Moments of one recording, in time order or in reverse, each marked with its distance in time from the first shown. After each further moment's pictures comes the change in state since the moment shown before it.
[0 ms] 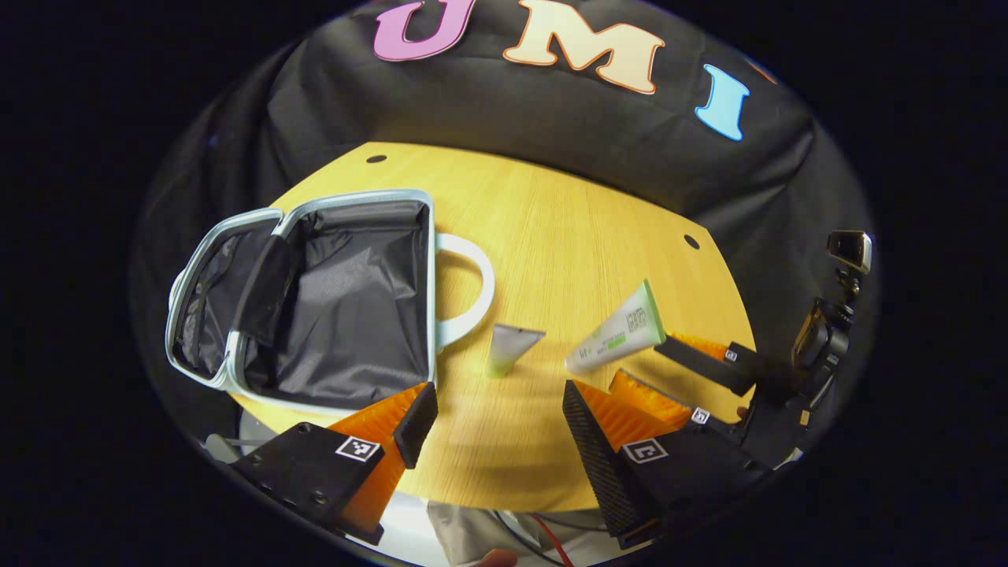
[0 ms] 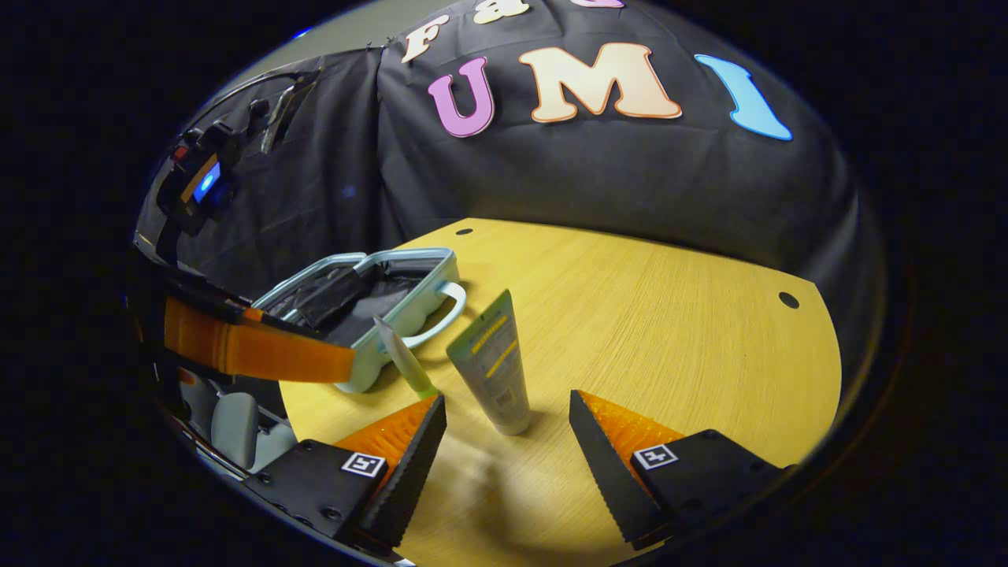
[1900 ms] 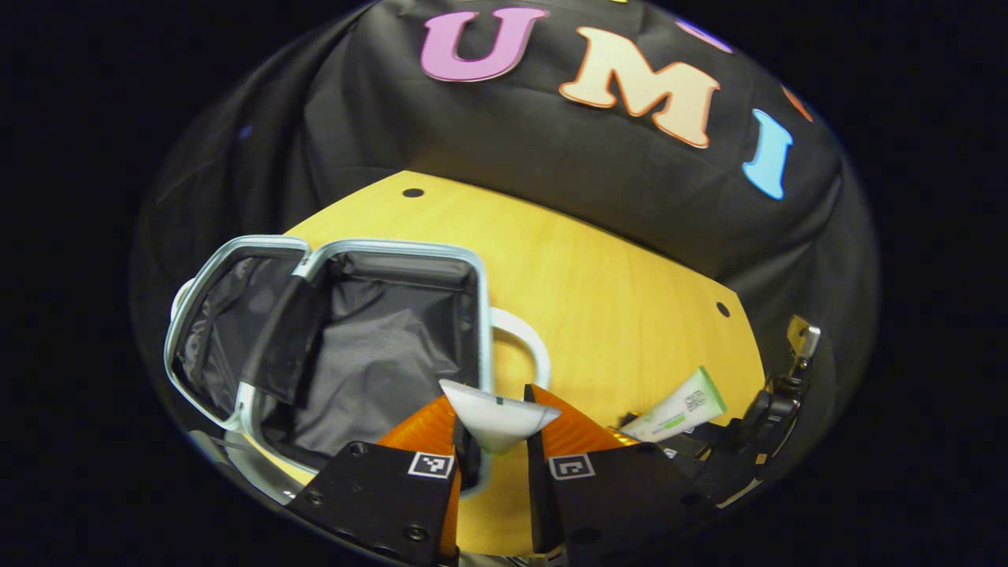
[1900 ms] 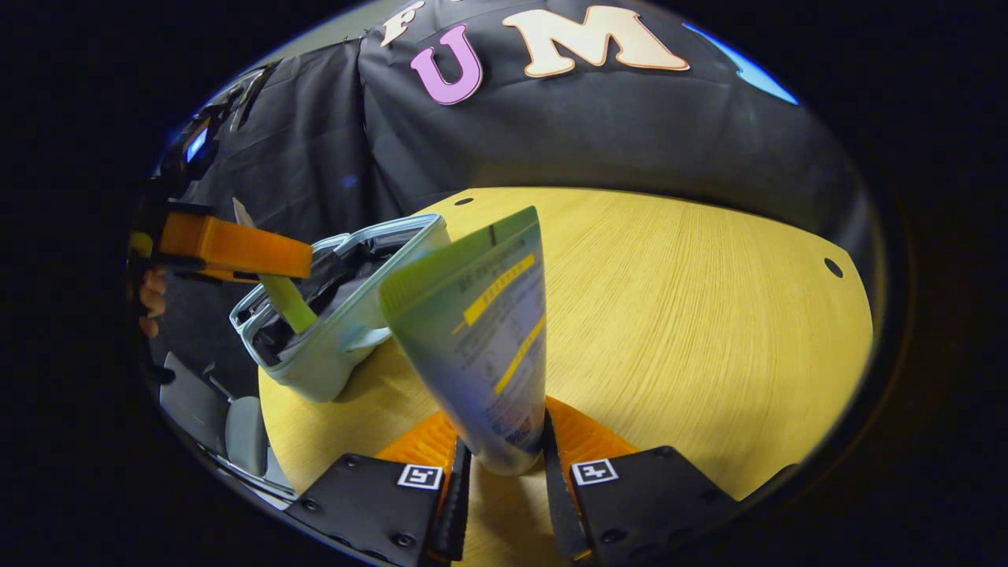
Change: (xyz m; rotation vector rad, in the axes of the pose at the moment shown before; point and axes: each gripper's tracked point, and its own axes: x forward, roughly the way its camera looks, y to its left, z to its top) left arm 0.022 0.081 0.066 -0.104 -0.084 0.097; right arm 0.072 0.012 -0.014 0.057 0.093 0.046
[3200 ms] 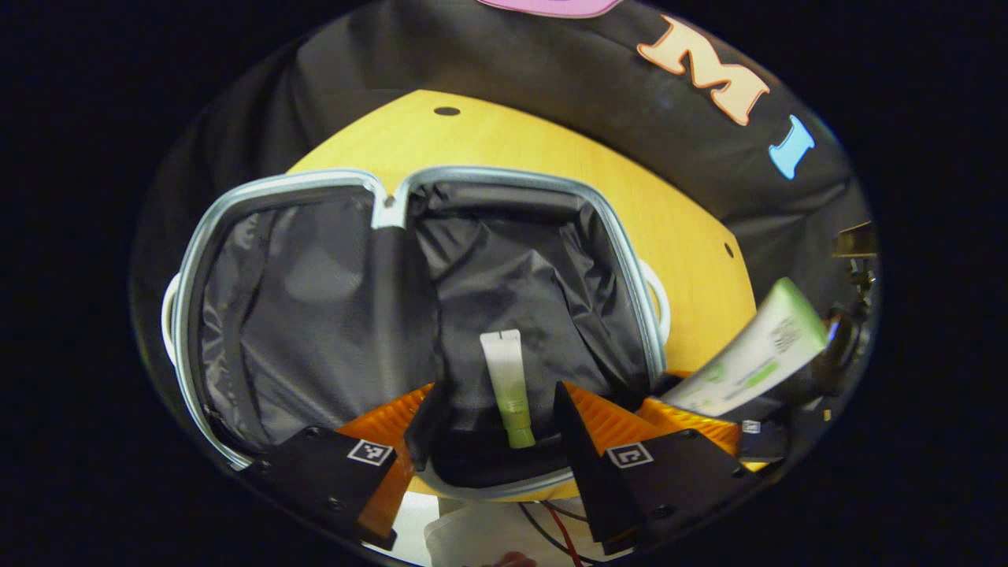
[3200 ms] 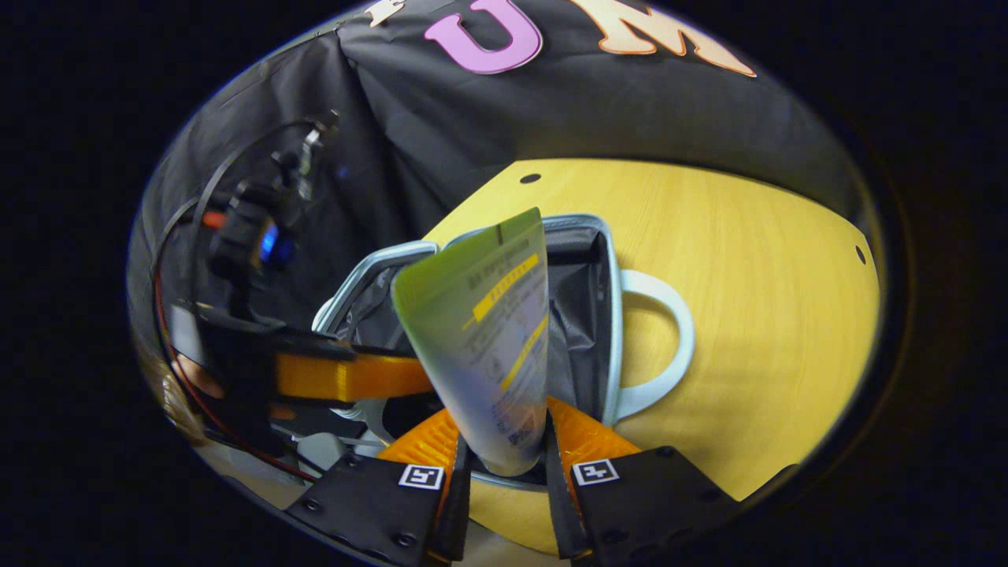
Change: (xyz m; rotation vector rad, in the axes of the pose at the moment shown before) left arm -0.012 0.151 -0.005 0.000 0.351 -0.179; right arm 0.042 0.228 0.046 0.149 0.215 0.026
